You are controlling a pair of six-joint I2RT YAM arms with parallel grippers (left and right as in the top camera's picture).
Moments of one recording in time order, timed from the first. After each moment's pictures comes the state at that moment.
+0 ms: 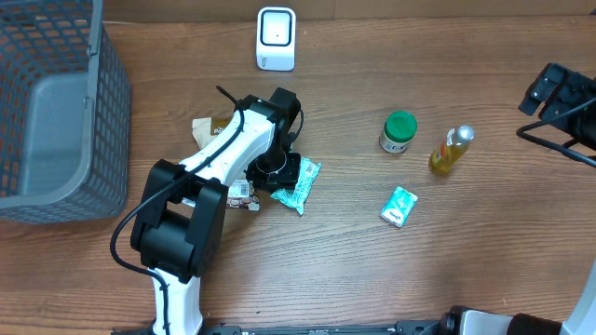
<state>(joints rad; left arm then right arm) -0.44 2.07 1.50 -1.11 0.19 -0.32 -0.23 1.47 2.02 -1.49 0.11 0.28</state>
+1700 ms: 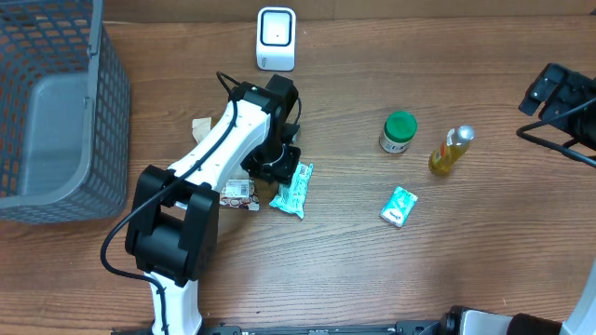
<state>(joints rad) -0.42 2.04 1.59 -1.25 0.19 -0.14 -0.23 1.47 2.02 -1.49 0.11 0.28</state>
